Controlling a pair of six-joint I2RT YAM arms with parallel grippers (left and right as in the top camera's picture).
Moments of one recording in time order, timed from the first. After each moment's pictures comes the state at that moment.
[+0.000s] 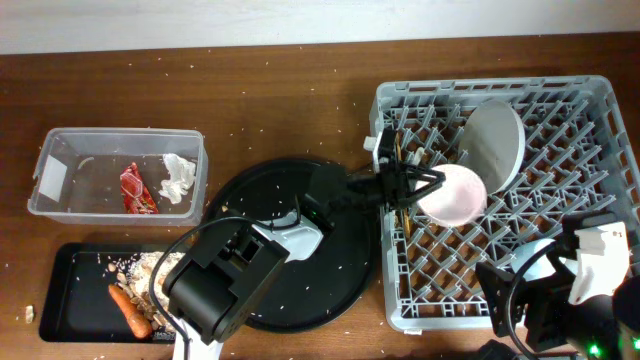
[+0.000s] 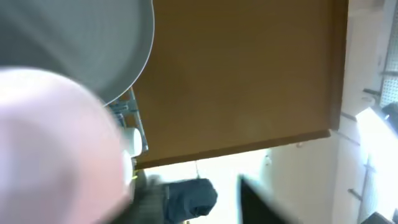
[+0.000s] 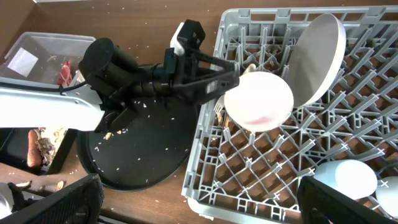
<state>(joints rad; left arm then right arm) -0.73 2.05 1.00 1.26 0.77 -1.55 0.64 0.83 1.72 -1.60 0.19 0.45</state>
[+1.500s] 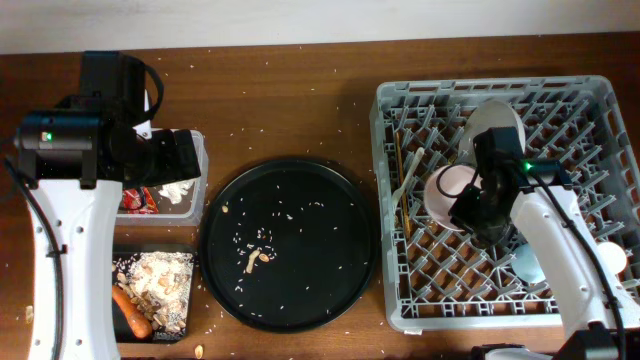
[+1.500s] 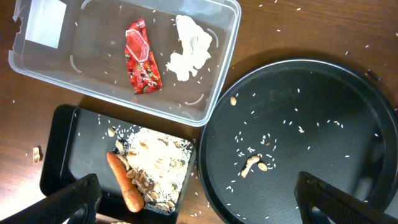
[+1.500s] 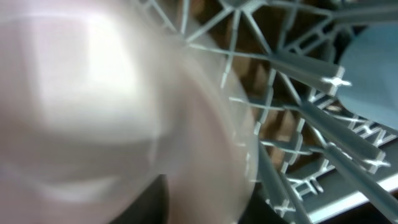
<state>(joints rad) -0.05 1.55 1.92 -1.59 -0.15 -0.25 0.02 1.45 1.09 -1.14 0.01 0.68</state>
